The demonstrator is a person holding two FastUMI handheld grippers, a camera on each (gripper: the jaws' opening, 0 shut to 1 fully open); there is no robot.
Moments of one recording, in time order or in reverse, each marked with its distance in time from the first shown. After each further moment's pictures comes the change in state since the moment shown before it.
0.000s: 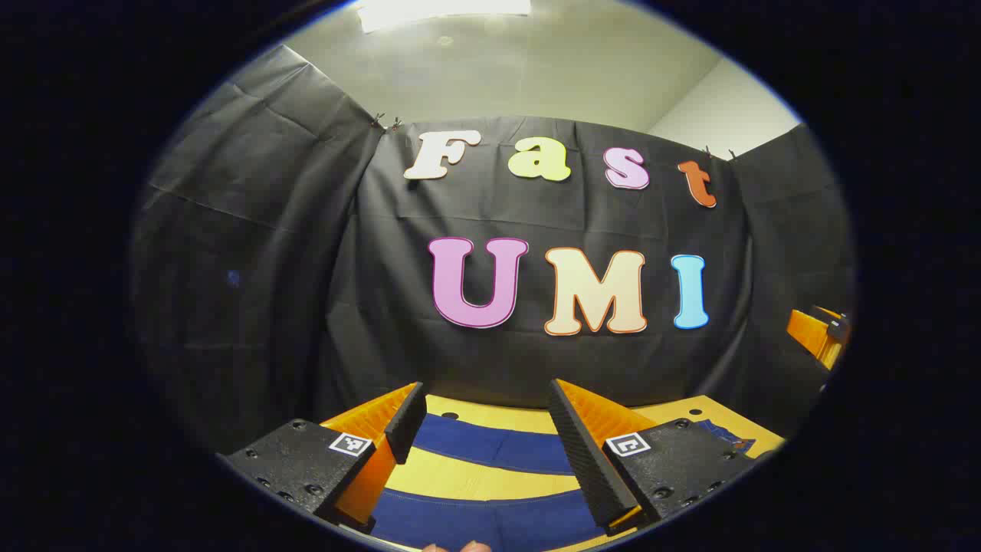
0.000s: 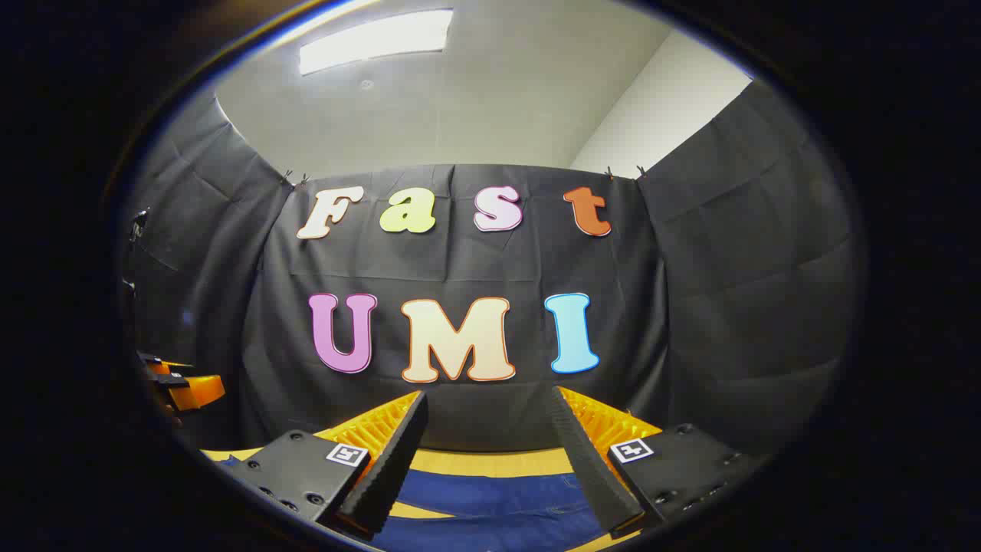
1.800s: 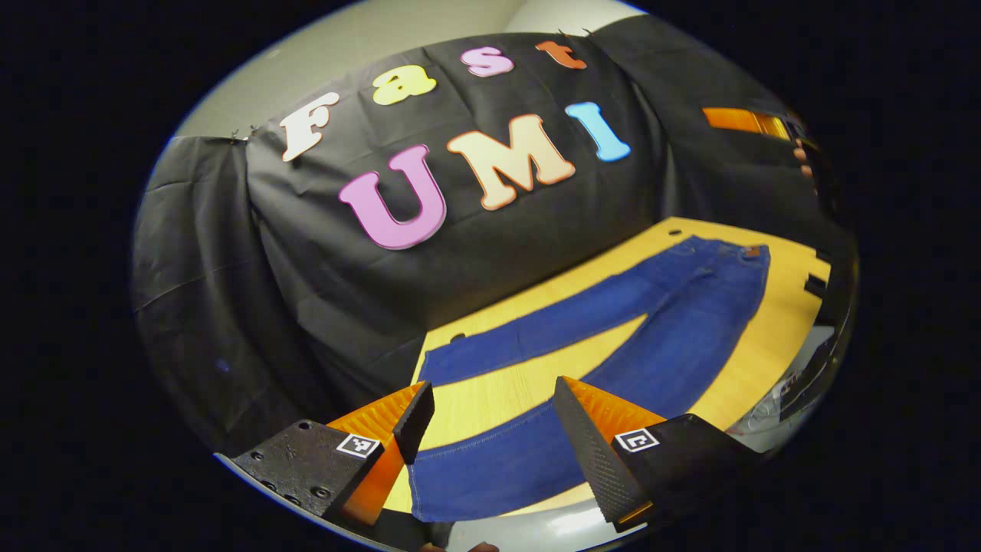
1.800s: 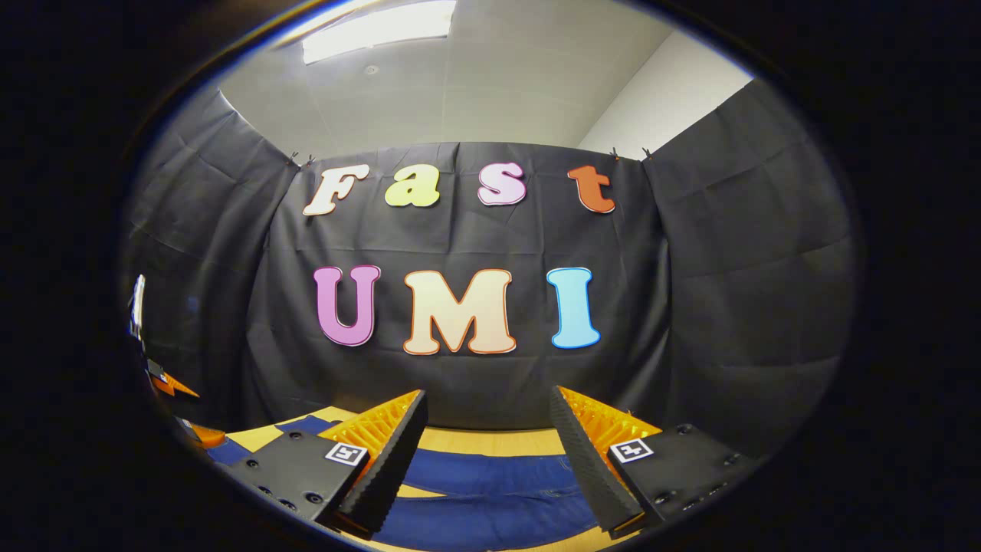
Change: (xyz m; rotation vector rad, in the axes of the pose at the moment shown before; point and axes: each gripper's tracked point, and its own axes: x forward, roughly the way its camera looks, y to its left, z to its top) left arm -0.062 0.042 -0.161 0.574 0.434 -0.257; right arm -0.017 -0.016 -0.046 -0.022 0.098 0.011
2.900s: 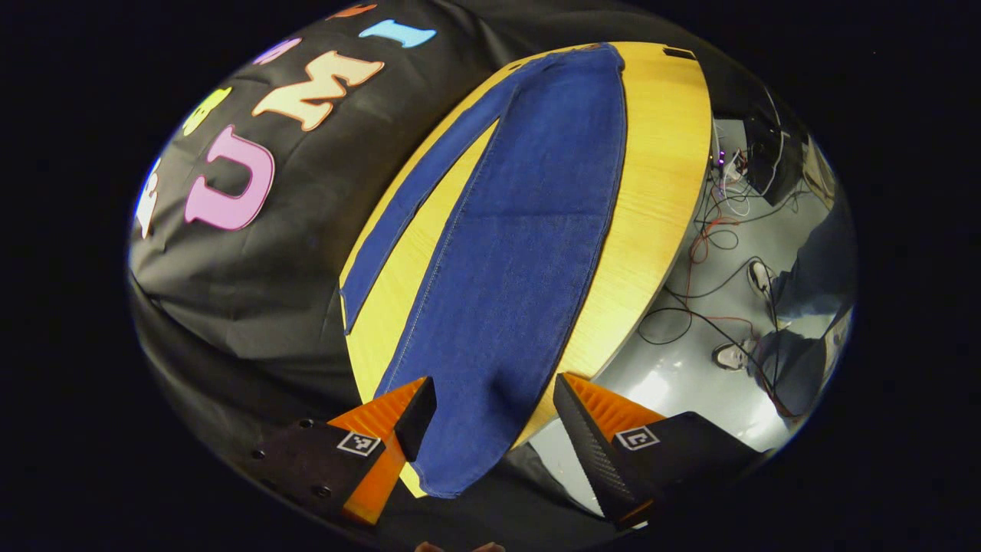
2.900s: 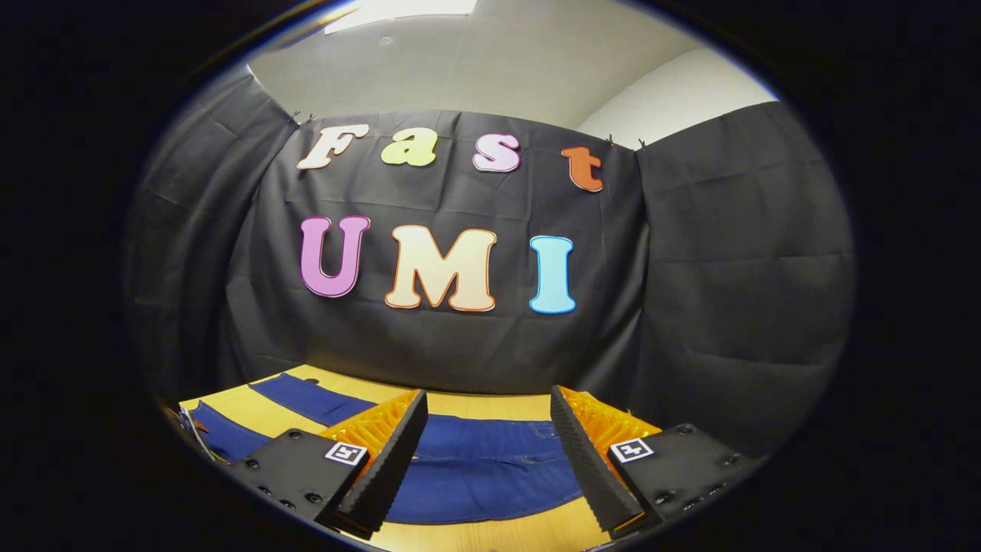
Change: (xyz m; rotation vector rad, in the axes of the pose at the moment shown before) left arm 0.036 -0.029 -0.192 0.575 0.344 -0.244; right arm -0.039 0.005 -0.059 -0.098 0.105 -0.091
